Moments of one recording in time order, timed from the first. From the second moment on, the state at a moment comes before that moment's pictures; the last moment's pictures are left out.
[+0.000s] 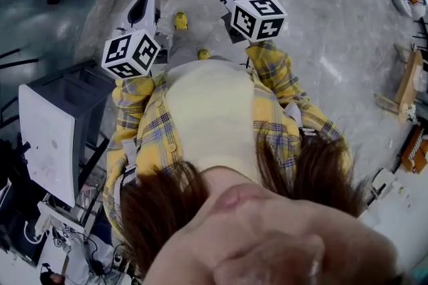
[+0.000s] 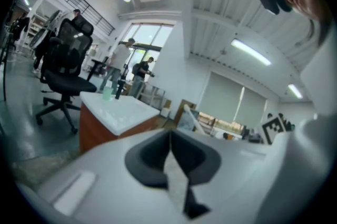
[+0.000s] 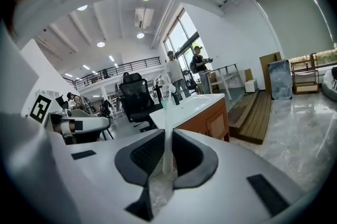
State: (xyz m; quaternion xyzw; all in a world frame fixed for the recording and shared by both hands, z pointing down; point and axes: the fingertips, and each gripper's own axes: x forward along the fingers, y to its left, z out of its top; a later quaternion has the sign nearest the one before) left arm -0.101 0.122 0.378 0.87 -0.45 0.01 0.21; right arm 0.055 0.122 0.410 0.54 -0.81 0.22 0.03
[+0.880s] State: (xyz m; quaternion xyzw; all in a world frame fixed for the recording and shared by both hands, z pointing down) left arm -0.101 -0.061 0.391 0.87 -0.43 0.02 0.22; right arm 0.050 -0.054 0.414 0.55 -0.80 0.23 0.06
